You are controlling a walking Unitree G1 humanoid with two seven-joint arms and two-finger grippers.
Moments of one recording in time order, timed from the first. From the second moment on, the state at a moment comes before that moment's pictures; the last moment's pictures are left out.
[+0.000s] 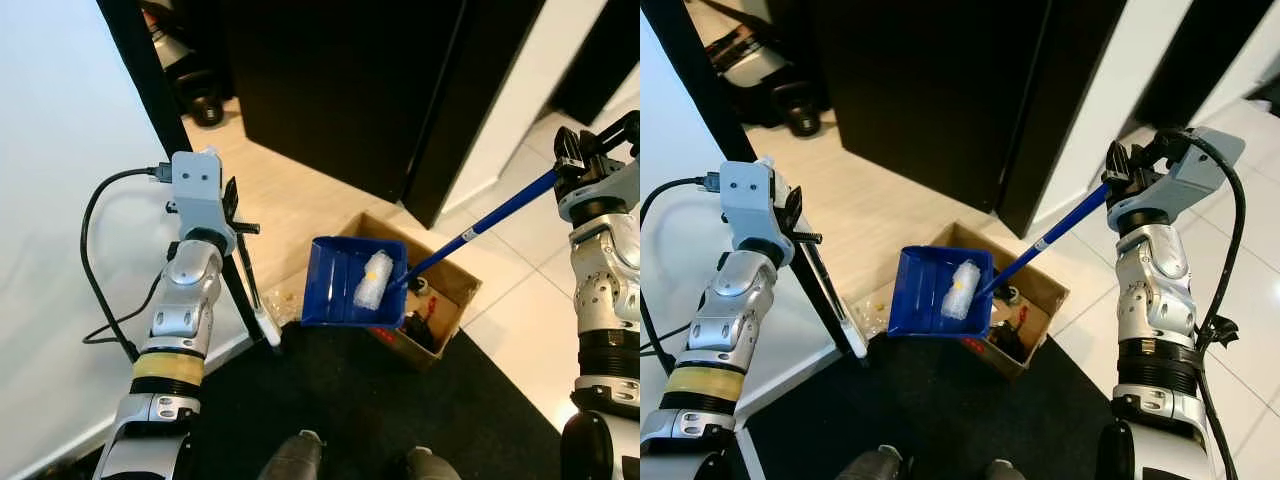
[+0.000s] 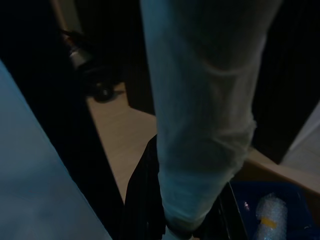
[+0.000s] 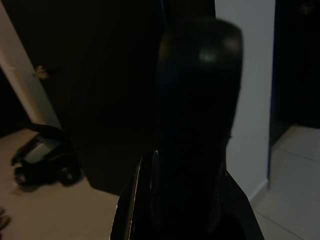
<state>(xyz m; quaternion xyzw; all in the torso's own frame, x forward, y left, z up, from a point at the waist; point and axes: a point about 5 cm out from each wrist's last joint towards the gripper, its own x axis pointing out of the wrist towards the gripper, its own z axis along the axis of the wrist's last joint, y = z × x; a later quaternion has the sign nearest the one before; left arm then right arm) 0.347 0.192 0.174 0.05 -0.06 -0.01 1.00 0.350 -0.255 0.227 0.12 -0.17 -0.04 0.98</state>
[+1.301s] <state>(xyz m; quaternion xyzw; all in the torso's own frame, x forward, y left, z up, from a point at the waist) 0.334 0.200 0.152 0.05 -0.01 0.00 1.00 0.360 -0.266 0.240 0.09 -0.20 -0.06 0.97</state>
